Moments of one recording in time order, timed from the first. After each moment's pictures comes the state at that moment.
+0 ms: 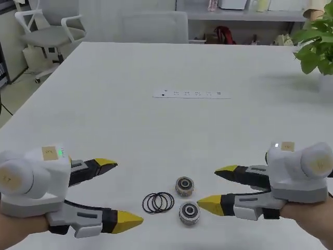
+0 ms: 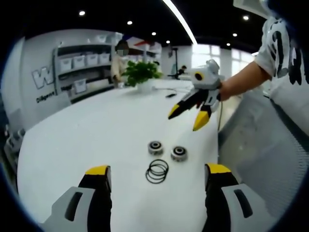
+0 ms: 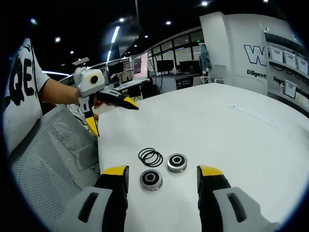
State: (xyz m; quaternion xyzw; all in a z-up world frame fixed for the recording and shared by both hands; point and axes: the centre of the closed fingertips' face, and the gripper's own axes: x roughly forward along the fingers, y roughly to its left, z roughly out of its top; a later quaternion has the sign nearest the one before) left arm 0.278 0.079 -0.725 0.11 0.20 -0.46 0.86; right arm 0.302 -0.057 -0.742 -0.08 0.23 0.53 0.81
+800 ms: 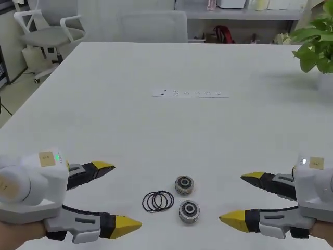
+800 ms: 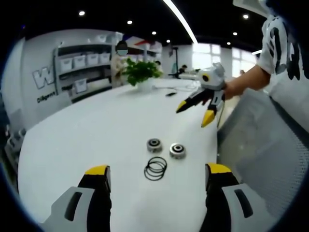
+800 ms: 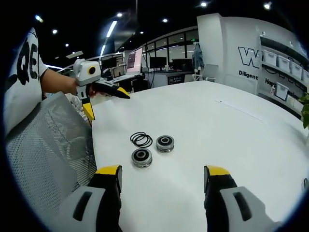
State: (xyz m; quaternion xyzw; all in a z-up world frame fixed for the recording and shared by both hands) left arm 0.272 0.080 -0.729 0.12 0.20 -0.46 0.86; right arm 0.294 -0.102 -0.755 -0.11 0.23 0.49 0.83
